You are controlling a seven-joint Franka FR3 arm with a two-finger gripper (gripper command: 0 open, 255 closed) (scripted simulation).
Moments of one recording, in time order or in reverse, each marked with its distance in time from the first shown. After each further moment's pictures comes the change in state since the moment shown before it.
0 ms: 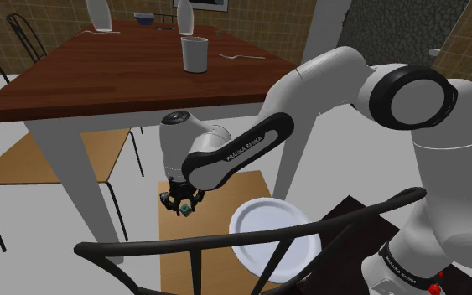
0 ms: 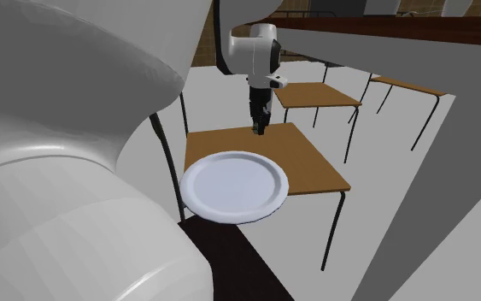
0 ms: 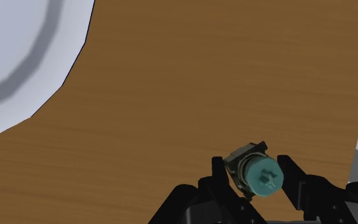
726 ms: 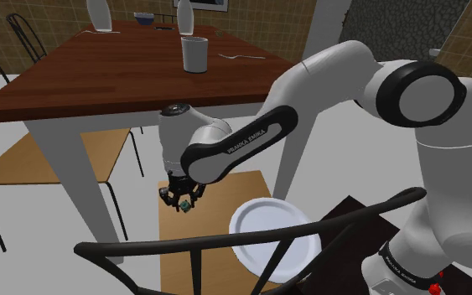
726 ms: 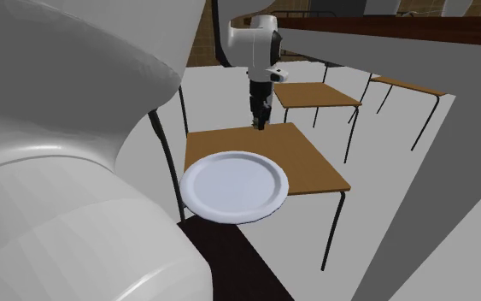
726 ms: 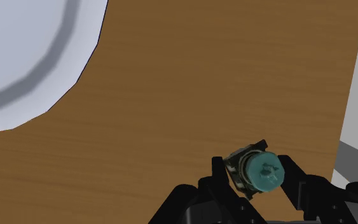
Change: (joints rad) arm -0.006 -0.032 0.010 0.007 0.014 -0.038 -0.009
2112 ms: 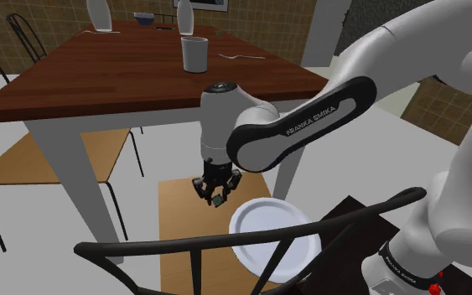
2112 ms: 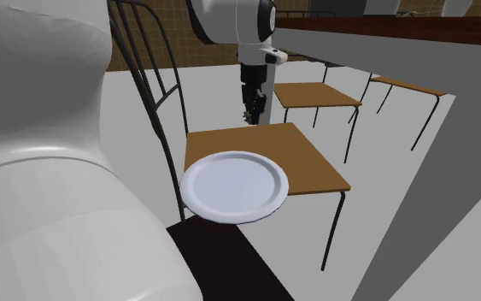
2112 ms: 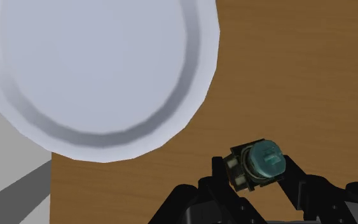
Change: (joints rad) arm -0.104 -0.410 0.066 -0.405 0.158 0.024 -0.088
